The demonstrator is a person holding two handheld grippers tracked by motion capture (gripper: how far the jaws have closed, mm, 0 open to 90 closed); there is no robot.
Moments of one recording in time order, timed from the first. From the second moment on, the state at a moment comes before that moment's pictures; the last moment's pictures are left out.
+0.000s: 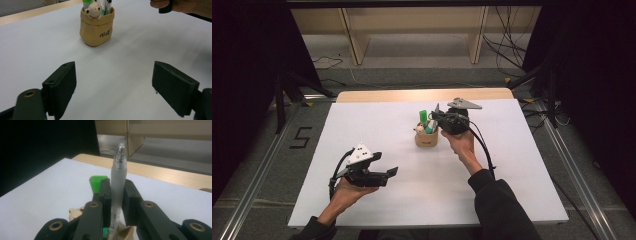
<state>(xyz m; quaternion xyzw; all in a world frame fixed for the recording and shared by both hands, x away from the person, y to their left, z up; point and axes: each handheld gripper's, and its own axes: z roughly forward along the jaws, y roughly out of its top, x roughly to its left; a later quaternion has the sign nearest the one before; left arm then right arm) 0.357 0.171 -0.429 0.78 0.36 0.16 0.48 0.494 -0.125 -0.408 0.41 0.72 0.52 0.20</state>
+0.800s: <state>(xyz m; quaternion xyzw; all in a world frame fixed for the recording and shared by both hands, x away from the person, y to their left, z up) 0.358 0.175 -0.428 0.78 0.37 0.17 0.48 0.480 -0.143 -0.403 0.41 0.72 0.53 0.17</state>
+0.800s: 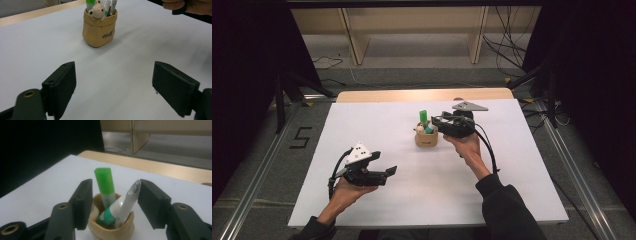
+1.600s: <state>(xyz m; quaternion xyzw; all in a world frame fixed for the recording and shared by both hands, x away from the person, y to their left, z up) 0.359 0.183 -0.424 0.76 0.38 0.16 0.50 0.432 -0.174 -0.397 0.39 0.73 0.54 0.15</state>
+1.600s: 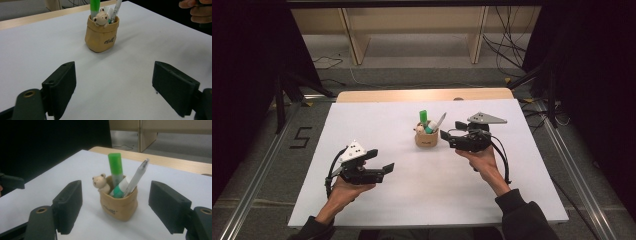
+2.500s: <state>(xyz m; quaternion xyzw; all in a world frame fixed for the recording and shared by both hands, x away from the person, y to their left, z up) 0.354 0.185 -0.423 0.76 0.37 0.16 0.51 0.383 -0.186 -0.416 0.36 0.76 0.53 0.13</state>
